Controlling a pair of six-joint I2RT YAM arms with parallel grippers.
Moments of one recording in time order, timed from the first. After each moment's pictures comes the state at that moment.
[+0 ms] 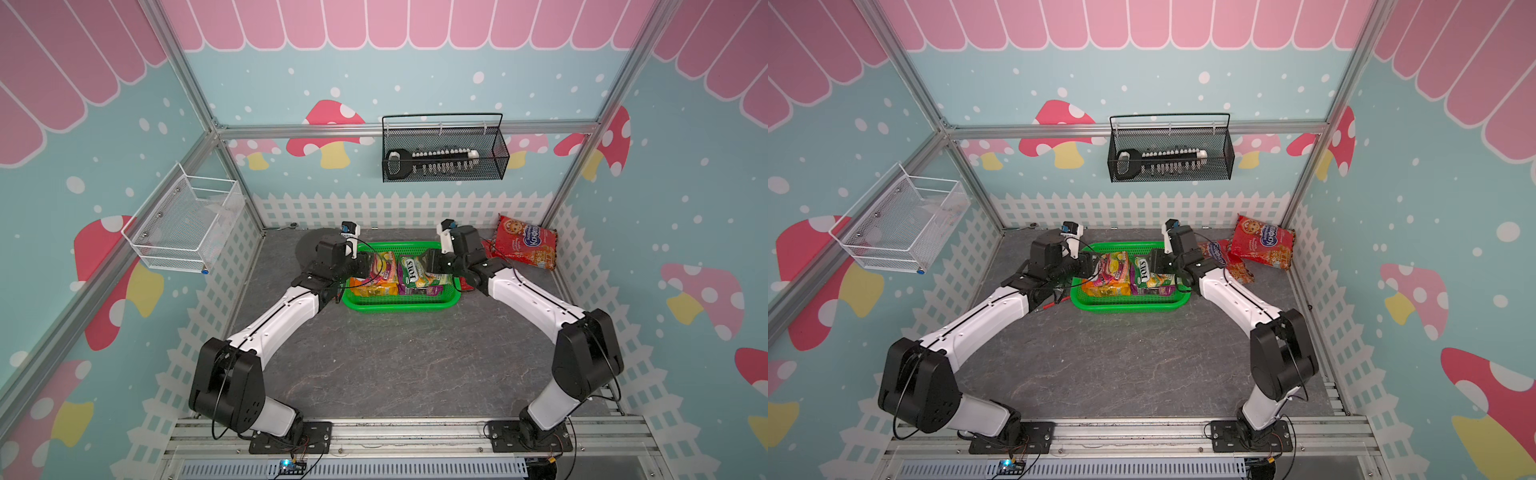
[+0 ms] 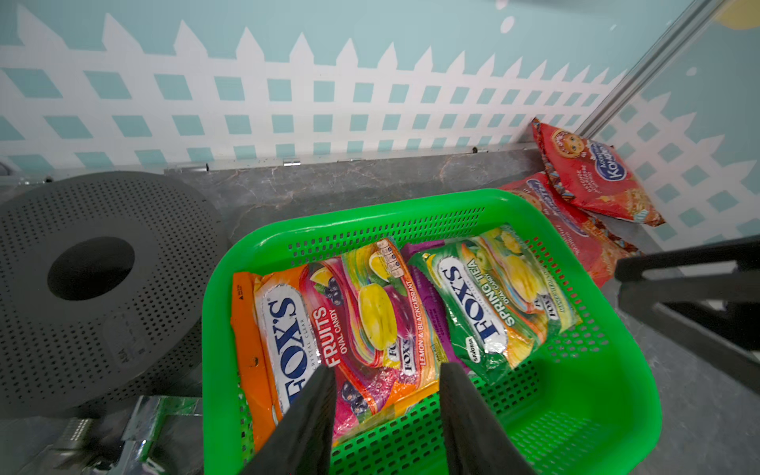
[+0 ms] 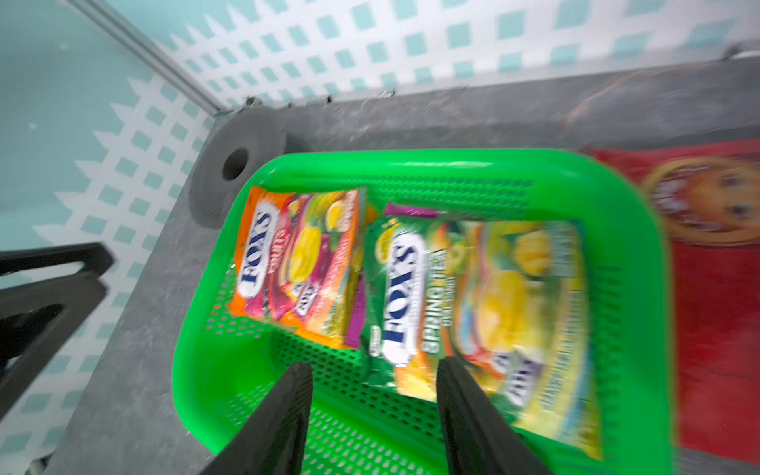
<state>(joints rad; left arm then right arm) -0.36 1.46 1.10 -0.10 0.11 -0.17 0.41 1.62 1.29 -0.26 -0.12 0.38</state>
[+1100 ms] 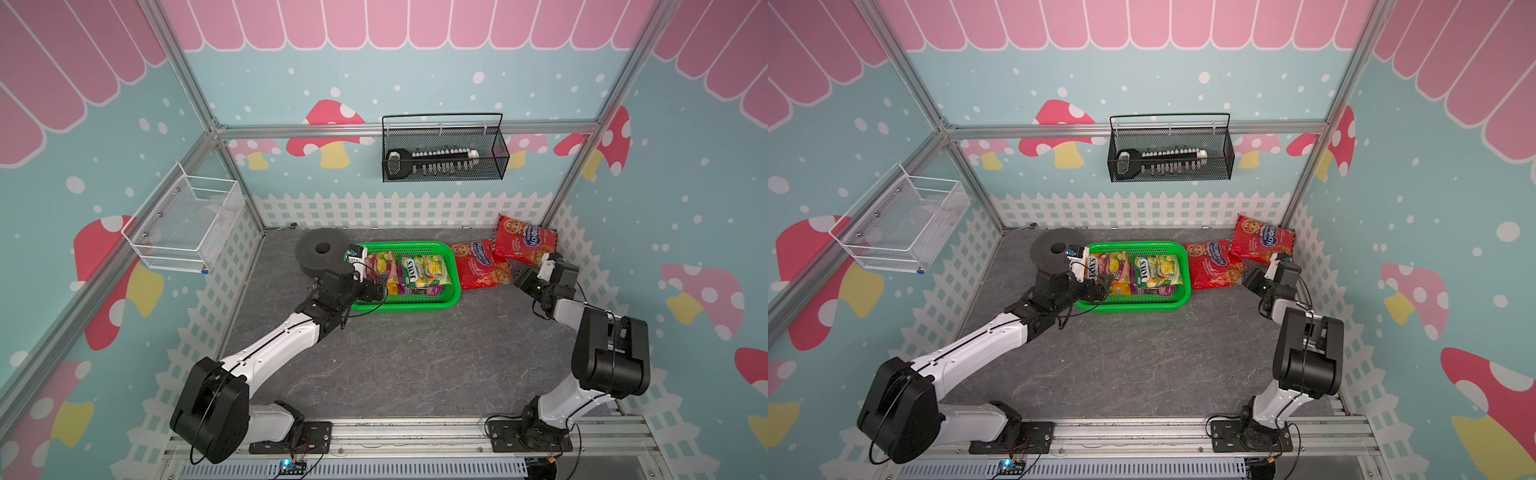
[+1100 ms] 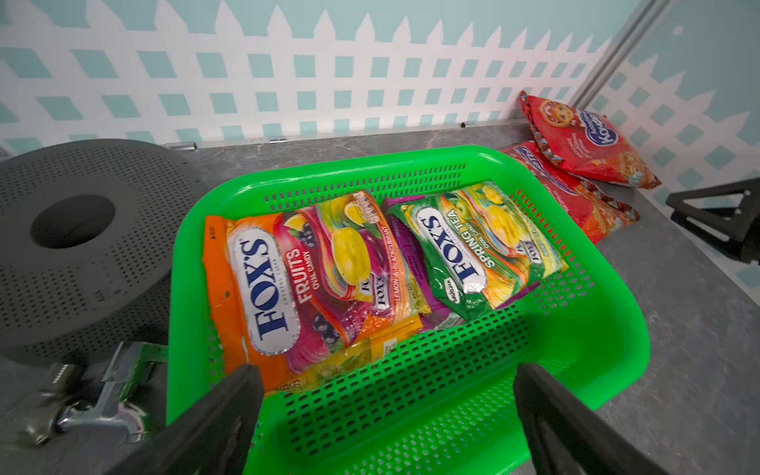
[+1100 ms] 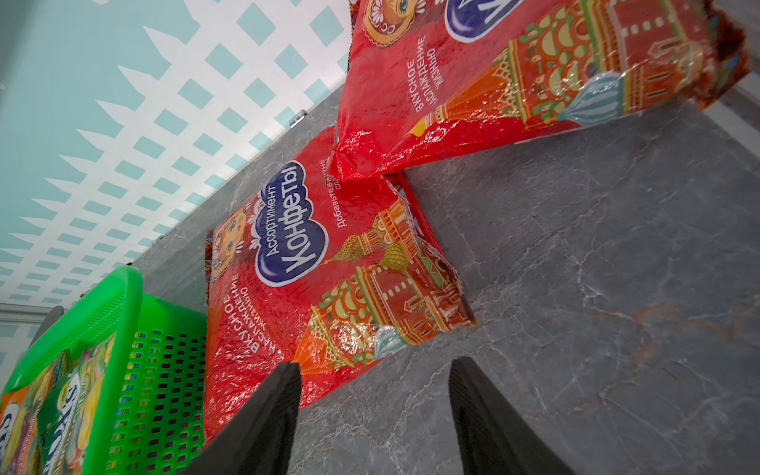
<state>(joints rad) -0.46 1.34 0.86 0.02 -0.03 -0.23 -0.30 1.70 0.83 0.25 -0.41 0.40</state>
